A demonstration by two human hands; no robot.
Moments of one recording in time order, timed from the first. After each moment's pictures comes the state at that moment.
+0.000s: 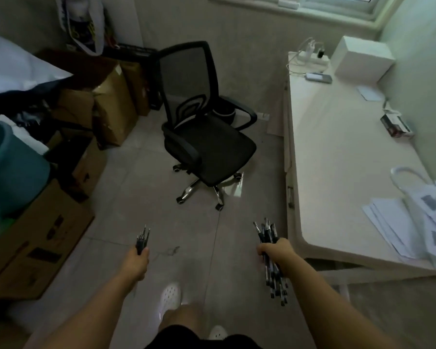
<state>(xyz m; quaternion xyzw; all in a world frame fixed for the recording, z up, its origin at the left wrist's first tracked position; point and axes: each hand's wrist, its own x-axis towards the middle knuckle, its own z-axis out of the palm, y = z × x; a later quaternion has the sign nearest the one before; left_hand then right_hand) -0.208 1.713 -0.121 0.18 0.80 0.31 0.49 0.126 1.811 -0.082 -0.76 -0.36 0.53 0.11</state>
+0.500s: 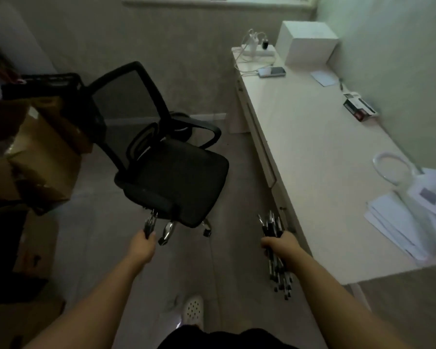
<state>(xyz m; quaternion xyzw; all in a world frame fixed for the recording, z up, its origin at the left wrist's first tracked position) -0.256 2.034 -0.116 0.39 0.76 0.20 0.48 0.093 1.994 -0.083 -0.80 -0.26 0.51 0.20</state>
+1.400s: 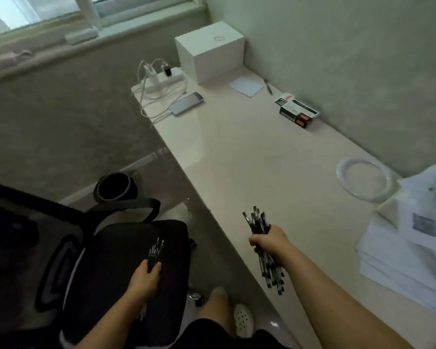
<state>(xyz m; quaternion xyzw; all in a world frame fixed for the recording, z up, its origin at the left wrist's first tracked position) -0.030 2.348 -0.109 0.55 0.70 0.02 0.45 0.284 2.254 -0.093 -0.80 -0.14 0.50 0.31</state>
